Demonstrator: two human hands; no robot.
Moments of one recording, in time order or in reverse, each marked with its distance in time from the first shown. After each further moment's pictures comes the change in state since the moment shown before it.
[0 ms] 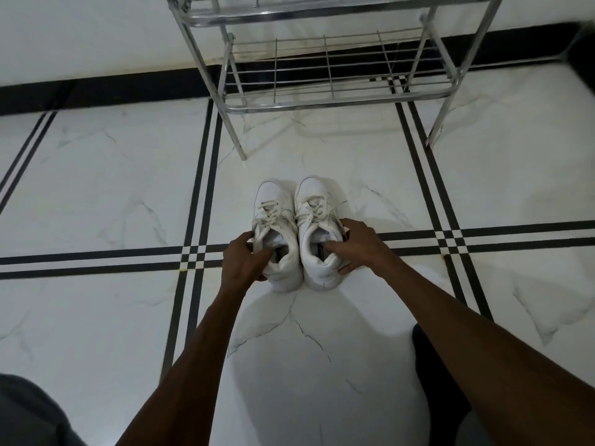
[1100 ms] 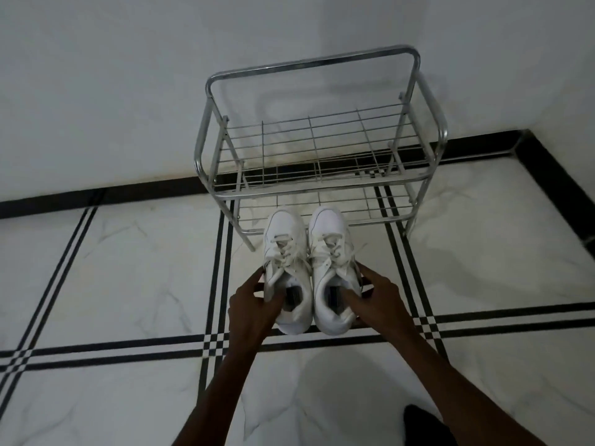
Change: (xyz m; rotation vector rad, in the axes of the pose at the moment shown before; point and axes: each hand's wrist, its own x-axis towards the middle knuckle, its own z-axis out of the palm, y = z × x) left_hand -0.041 0.201 -0.055 0.002 0.068 0.212; right_hand -0.057 -0.118 -0.116 0.080 0.294 -0.284
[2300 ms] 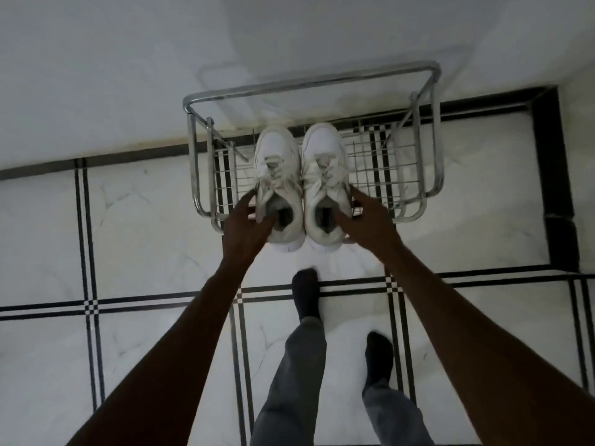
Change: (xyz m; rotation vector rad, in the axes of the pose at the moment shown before) left_hand 0.180 0.257 -0.060 0.064 -0.148 -0.270; right_hand 0.196 -0.220 -0.107 0.023 -0.192 0.303
